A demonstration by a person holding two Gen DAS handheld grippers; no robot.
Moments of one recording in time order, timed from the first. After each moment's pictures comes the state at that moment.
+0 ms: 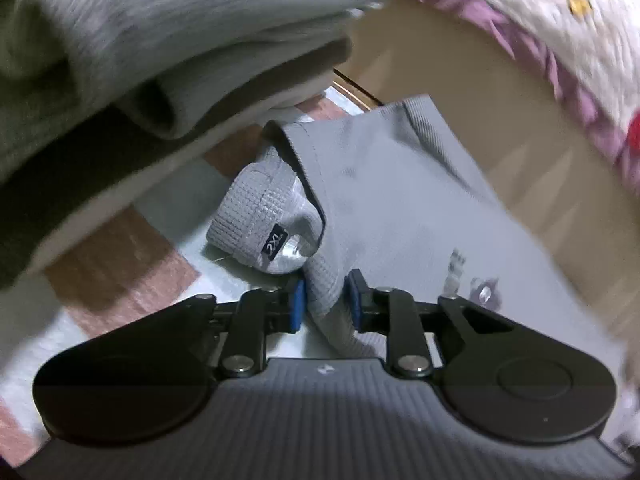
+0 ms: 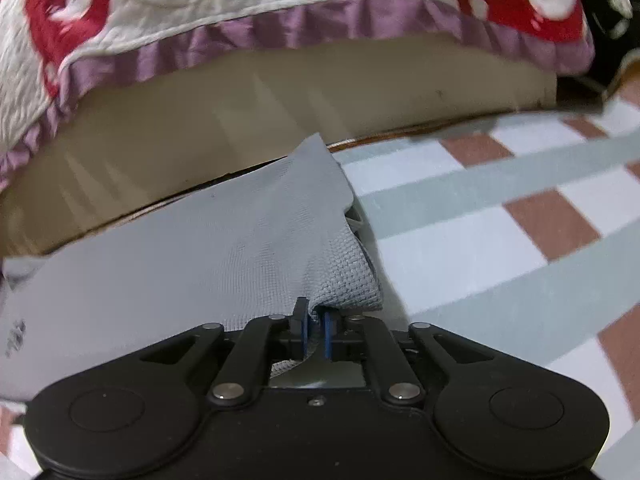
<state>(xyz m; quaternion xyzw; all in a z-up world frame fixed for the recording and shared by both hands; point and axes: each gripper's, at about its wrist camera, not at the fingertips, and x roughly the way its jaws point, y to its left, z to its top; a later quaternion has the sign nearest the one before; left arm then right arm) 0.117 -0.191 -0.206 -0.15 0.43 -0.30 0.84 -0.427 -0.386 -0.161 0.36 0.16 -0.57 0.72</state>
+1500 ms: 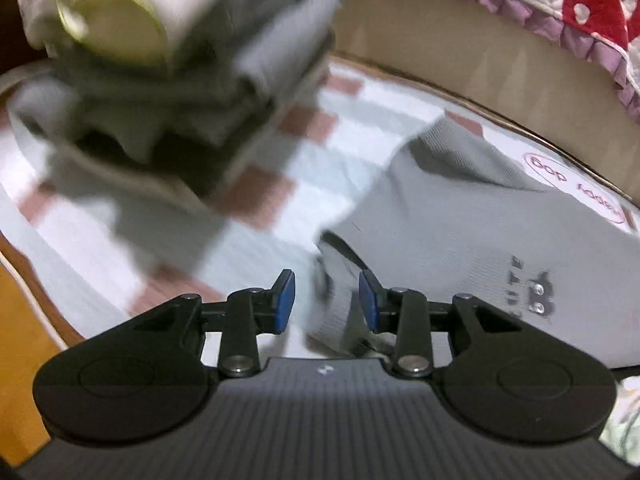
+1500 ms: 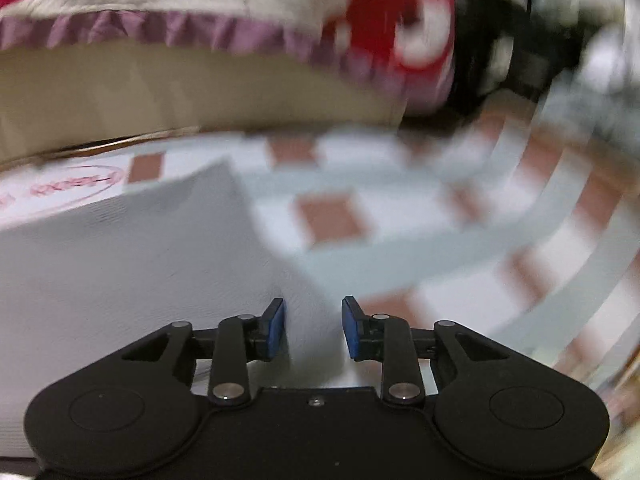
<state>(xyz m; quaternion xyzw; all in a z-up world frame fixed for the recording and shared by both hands) 0.001 -0.113 -0.111 0.07 0.41 -0.32 0.85 -0.473 -0.333 -0.115 0.18 0.32 -0.73 0.58</state>
